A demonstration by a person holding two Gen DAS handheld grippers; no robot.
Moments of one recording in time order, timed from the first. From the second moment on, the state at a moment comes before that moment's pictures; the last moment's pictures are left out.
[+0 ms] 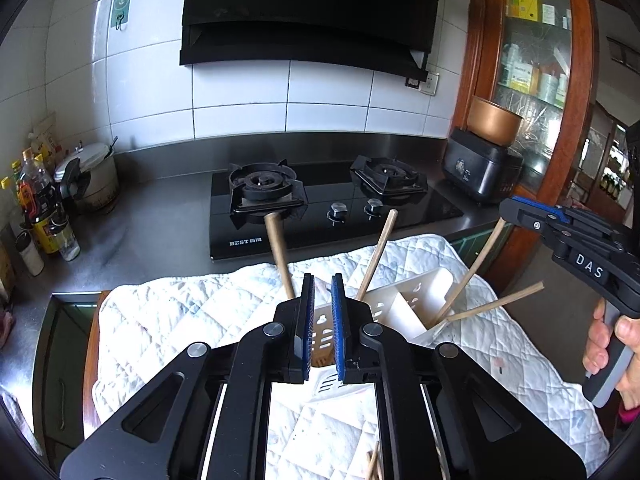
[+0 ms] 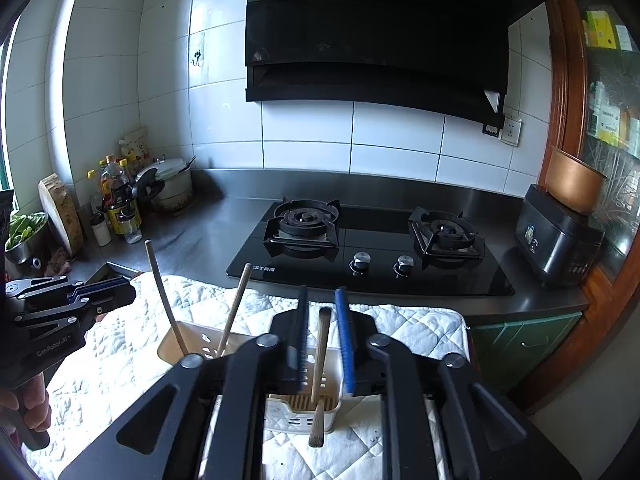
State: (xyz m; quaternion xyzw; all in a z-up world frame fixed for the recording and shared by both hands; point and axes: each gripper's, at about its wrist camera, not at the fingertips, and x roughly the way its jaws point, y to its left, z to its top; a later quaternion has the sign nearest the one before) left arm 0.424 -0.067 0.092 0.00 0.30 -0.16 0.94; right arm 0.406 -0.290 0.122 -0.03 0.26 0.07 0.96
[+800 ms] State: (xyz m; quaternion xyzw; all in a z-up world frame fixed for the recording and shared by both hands) left arm 0.252 -0.025 0.055 -0.01 0.28 -0.18 0.94; right arm 0.216 -0.300 0.062 -0.02 0.28 0.11 0.96
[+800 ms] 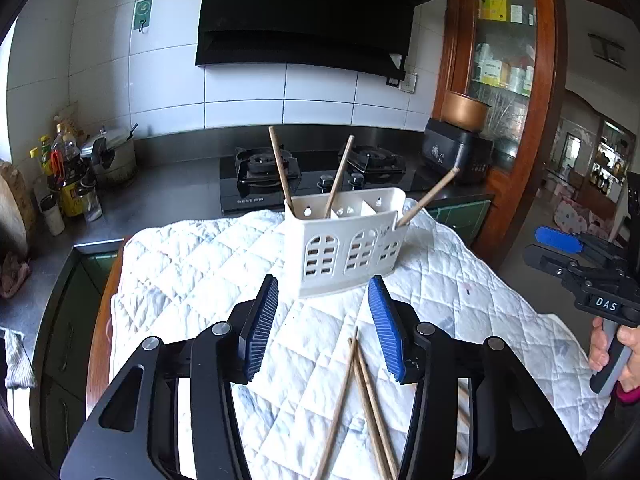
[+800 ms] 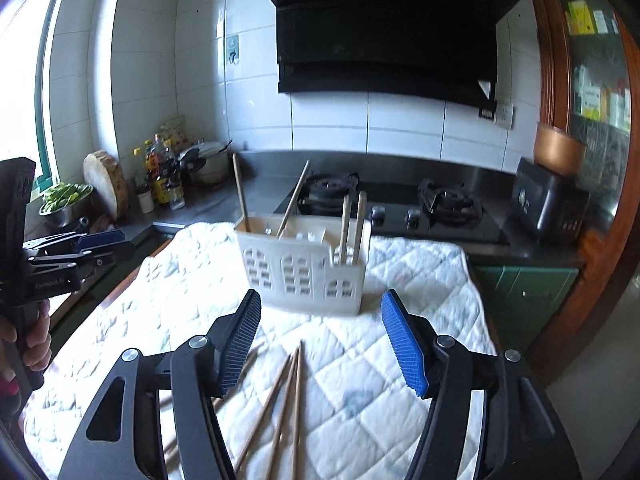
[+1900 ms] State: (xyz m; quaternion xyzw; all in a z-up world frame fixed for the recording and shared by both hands) left arm 0.177 0.015 -0.073 -0.02 0.38 -0.16 0.91; right arm 0.182 -0.277 -0.090 -0.02 0.42 0.13 0.90
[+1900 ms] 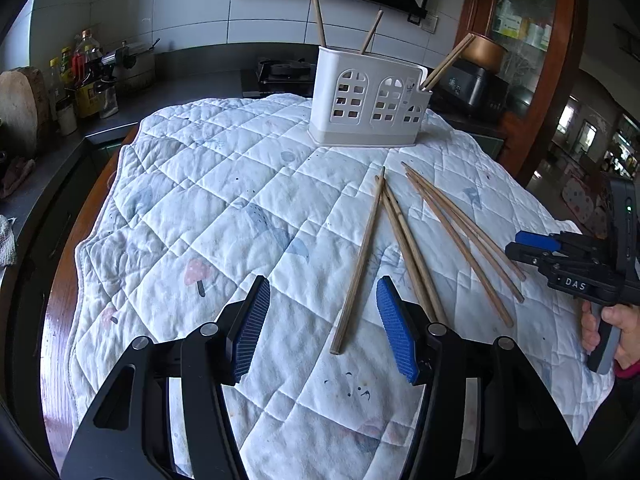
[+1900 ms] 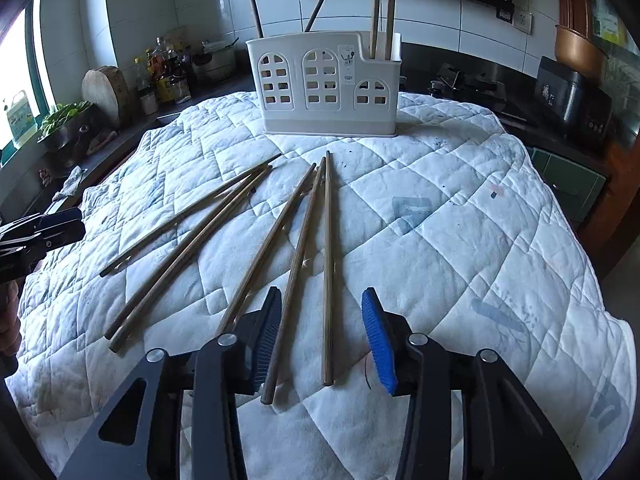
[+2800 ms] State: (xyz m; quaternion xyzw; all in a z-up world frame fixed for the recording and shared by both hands) left arm 0.201 -0.027 -0.103 0.02 0.41 -0.20 0.89; right arm 0.200 -0.274 -0.109 -0.03 0.44 0.11 0.89
